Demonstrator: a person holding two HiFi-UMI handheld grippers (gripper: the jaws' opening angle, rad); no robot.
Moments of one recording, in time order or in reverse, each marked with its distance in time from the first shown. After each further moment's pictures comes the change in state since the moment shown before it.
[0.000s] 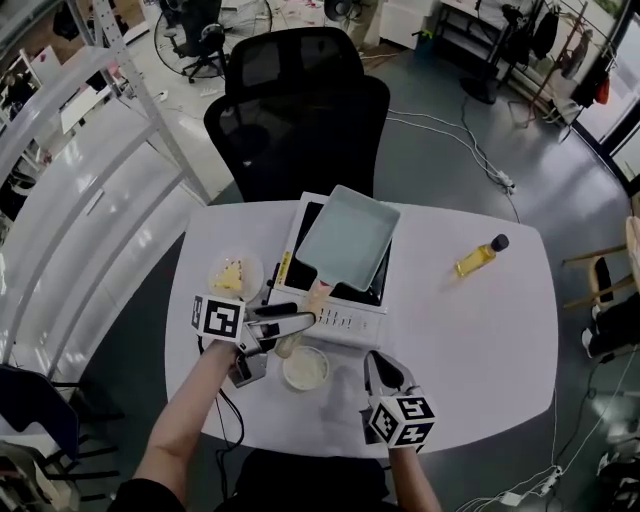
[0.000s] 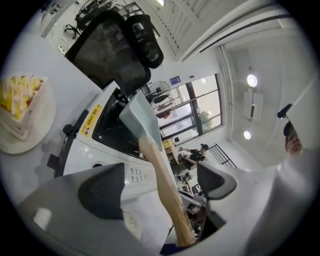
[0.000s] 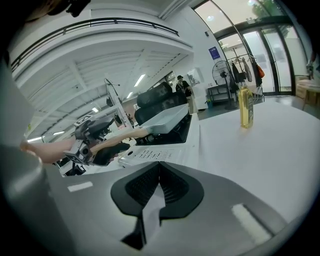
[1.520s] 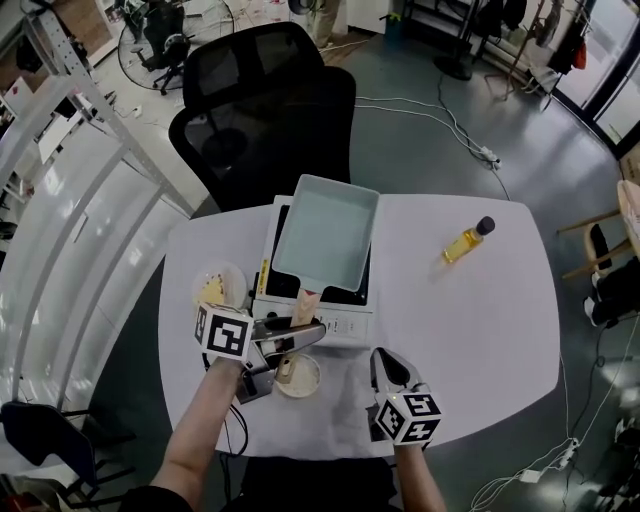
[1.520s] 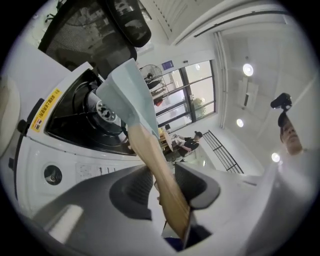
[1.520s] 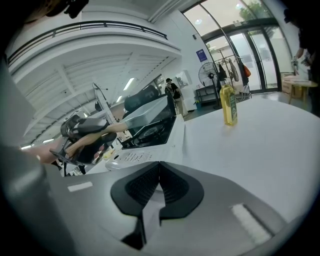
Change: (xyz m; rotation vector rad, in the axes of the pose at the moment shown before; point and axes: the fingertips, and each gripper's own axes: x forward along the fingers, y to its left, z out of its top) left arm 0.049 -0.035 -0.014 0.071 0.155 -0.060; right arm -0.007 -0.042 -0.001 0.082 -0.033 -0.099
